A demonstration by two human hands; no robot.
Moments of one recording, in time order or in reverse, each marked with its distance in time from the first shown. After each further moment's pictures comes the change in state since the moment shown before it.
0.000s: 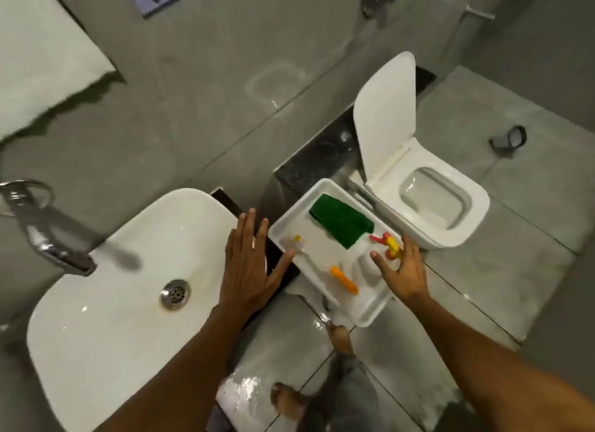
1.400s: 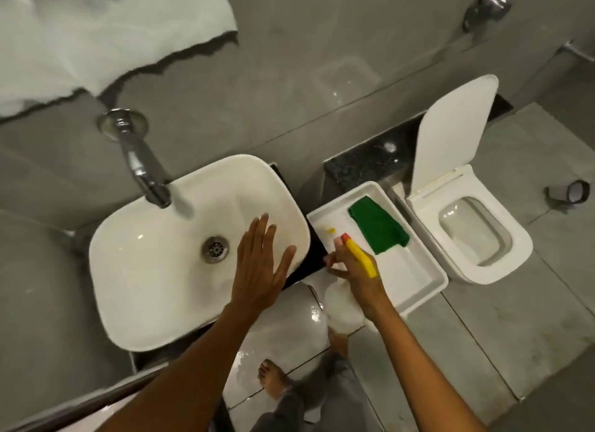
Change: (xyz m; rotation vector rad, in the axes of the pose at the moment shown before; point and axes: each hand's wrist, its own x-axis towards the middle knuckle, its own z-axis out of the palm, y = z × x) left_hand -0.069 -0.039 -0.001 -0.080 0.169 -0.264; right_hand -0.096 -0.161 0.046 0.725 -0.496 -0.145
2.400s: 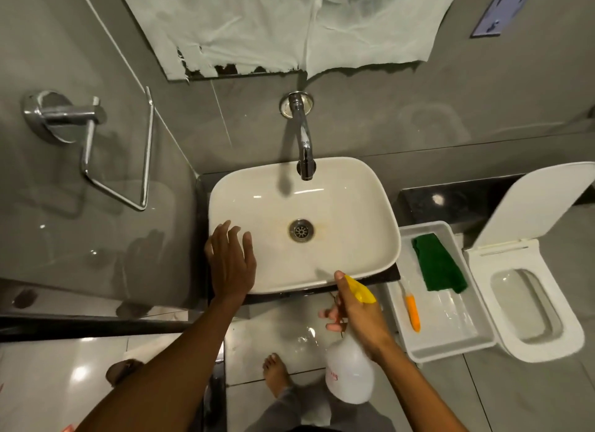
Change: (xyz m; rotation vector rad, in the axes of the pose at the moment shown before) left_hand -0.094 -0.175 -0.087 0.105 0.449 -0.517; right_hand -0.098 0.009 0.143 -0.258 -0.210 0.298
